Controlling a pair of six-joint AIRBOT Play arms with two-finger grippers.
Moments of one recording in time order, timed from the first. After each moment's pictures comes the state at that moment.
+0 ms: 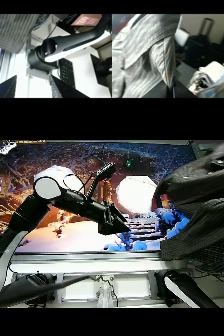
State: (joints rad) left arm -0.61 -1.24 1.35 0.44 -1.30 -0.86; right arm 0.04 -0.94 1.84 -2.64 1.31 2.03
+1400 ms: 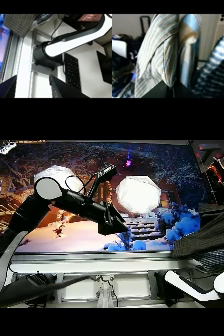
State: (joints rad) left arm -0.61 -1.24 1.35 0.49 -1.29 -0.86; right arm -0.64 -1.17 2.04 -2.45 1.20 2.12
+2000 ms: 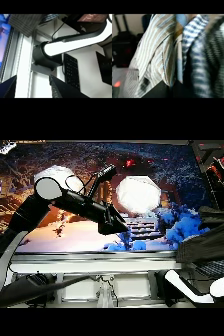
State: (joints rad) left arm -0.61 -1.24 1.35 0.49 -1.29 -0.87; right arm -0.81 -1.08 2.04 -2.42 1.29 2.11
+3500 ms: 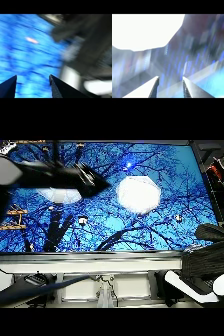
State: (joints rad) left arm -0.37 -1.17 1.55 0.73 -1.11 -1.03; right arm -0.57 -1.15 1.96 -1.00 0.94 1.72
